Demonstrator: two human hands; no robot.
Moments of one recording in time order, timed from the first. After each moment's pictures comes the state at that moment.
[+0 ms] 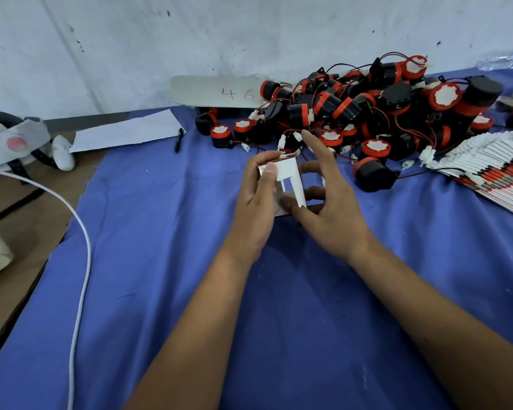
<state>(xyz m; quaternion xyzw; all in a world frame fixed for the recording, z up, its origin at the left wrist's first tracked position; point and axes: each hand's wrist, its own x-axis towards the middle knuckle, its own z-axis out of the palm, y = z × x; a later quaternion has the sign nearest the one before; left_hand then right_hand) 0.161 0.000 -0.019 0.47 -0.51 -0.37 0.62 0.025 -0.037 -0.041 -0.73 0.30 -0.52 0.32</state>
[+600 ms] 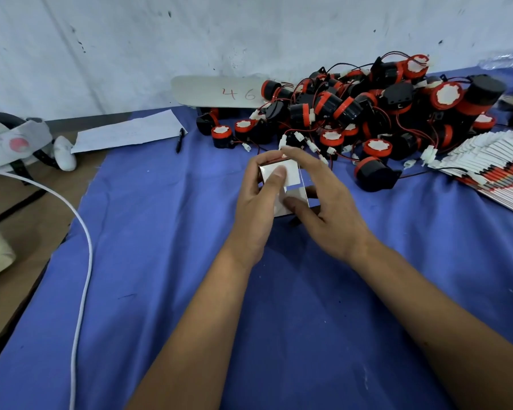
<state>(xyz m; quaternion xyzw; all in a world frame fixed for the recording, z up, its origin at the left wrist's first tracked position) 0.161 -0.003 -0.023 0.45 -0.49 -0.40 0.63 0.021 -0.040 -0.041 -0.81 0.28 -0.47 0.21</state>
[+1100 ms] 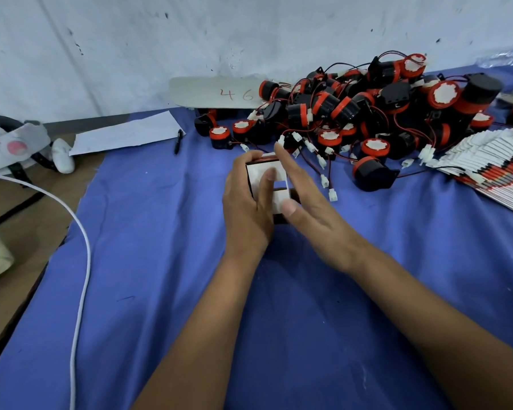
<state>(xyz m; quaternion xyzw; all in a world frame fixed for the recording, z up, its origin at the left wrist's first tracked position) 0.170 -0.011 -0.037 0.54 -0.55 -0.13 0.62 0.029 -0.013 -0.029 -0.79 0.23 -0.41 0.39</state>
